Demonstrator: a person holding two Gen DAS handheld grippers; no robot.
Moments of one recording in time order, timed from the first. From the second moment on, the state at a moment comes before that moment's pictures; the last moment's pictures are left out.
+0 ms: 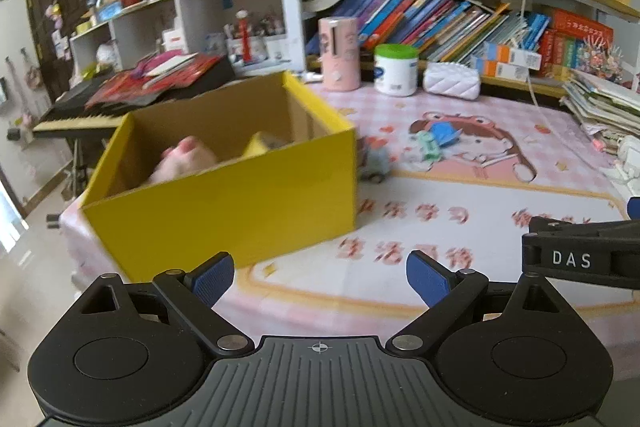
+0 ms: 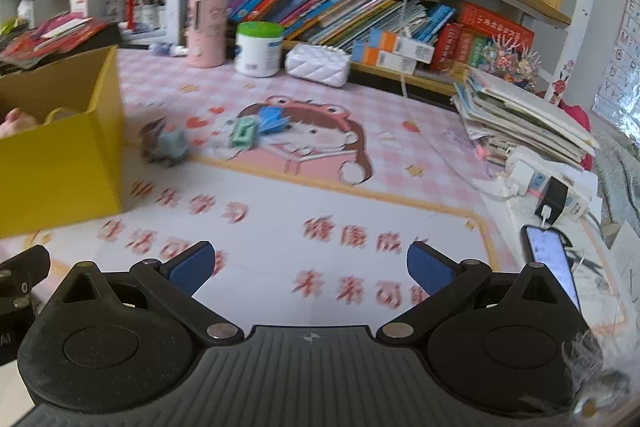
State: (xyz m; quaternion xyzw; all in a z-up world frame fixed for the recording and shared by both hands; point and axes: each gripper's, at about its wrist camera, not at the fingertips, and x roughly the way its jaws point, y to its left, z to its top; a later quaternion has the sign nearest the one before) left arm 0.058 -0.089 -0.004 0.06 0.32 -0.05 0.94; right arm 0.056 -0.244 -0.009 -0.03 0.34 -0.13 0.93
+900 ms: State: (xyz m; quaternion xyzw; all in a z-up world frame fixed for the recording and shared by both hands) left arm 0.133 -0.175 -0.004 0.05 0.32 0.00 0.95; right arm 0.167 -0.333 -0.008 -0.01 0.33 -0.04 0.94
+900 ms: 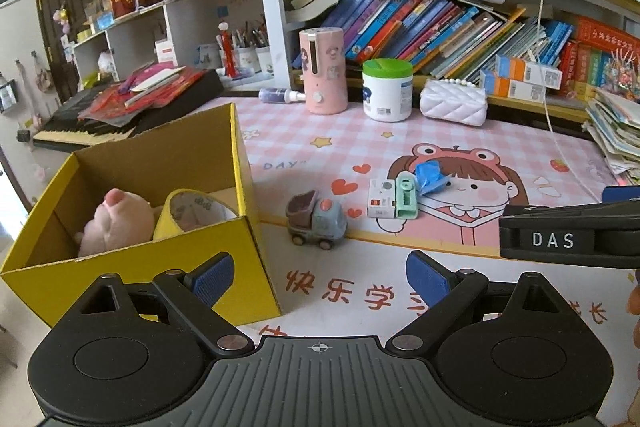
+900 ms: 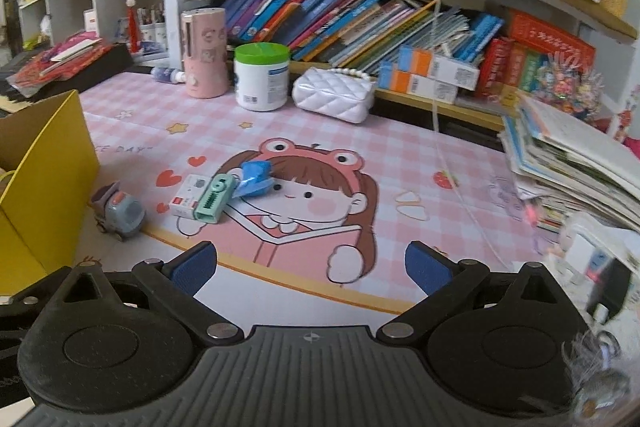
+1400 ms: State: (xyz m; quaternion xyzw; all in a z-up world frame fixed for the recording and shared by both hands) left arm 0.149 -0.196 -0.013 0.07 0.32 -0.02 0.94; right arm 0.218 -0.344 -0.016 0.00 0.34 0.02 0.94
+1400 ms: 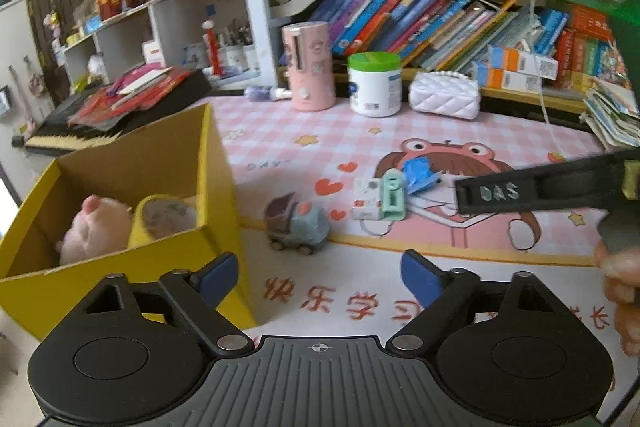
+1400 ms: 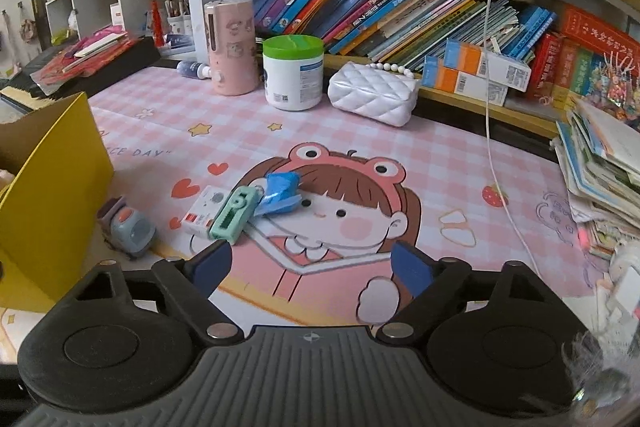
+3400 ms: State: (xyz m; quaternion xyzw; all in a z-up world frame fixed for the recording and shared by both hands) left arm 0.218 -0.198 -0.049 -0.02 0.36 0.11 0.93; right arm 0.354 -0.341 -0.078 0.02 0.40 0.10 0.91
